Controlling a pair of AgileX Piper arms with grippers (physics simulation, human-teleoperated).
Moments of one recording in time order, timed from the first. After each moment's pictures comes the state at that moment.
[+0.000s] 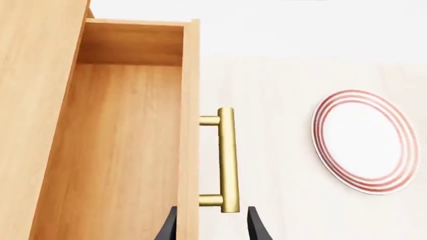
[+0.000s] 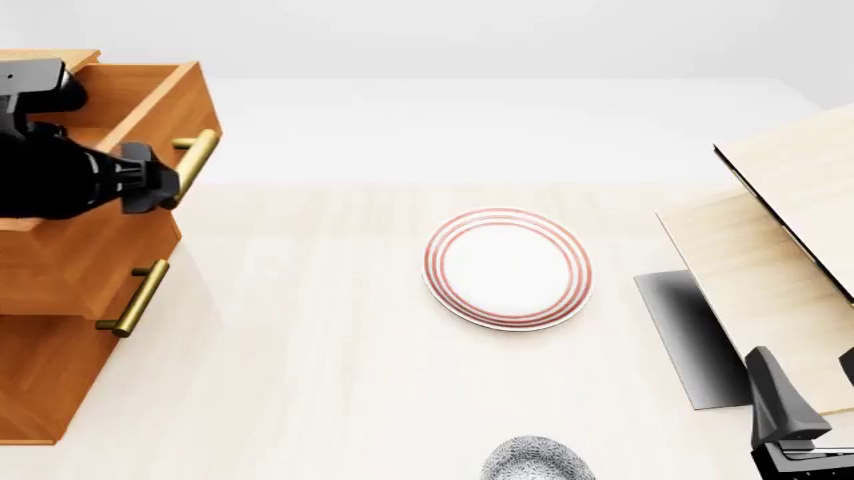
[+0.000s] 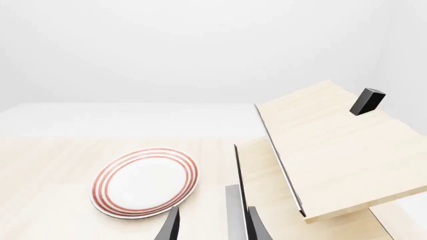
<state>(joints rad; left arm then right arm) -0.08 1.11 -1.07 0.71 -0.10 0.00 0.00 0.00 0.00 0.00</state>
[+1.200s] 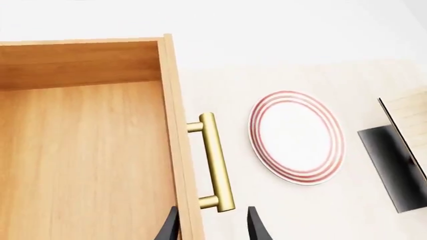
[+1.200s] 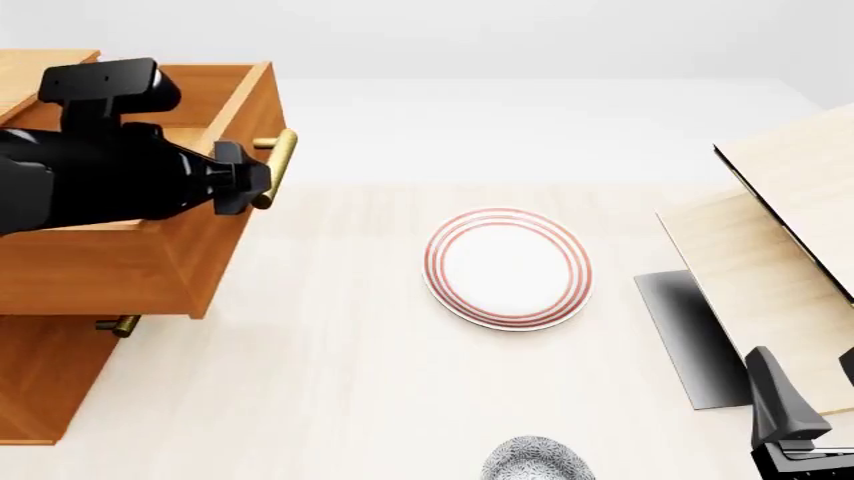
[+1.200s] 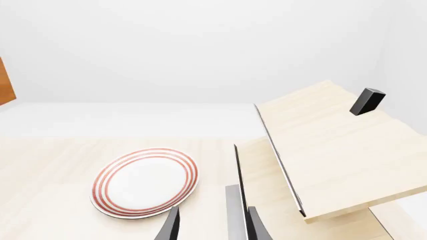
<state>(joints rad) -0.39 1.13 -1.04 0.58 -0.34 0.00 0.00 0.00 0.00 0.00</state>
